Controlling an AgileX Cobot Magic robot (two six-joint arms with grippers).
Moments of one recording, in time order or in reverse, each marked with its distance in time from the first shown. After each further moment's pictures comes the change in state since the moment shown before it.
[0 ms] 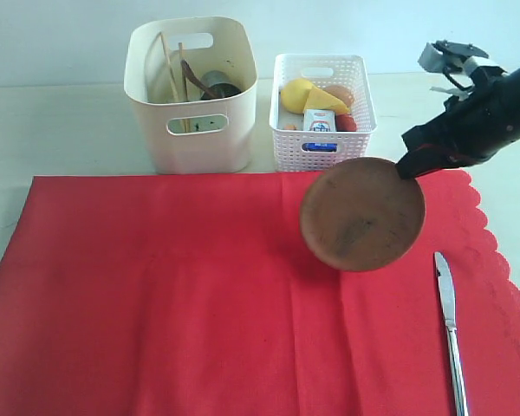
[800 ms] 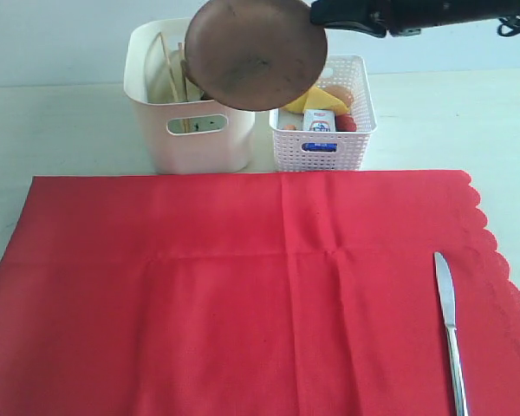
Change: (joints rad) left arm 0.000 0.000 0.000 0.000 0.000 0.000; right arm 0.104 0.077 -0.282 0.693 0.112 -0.271
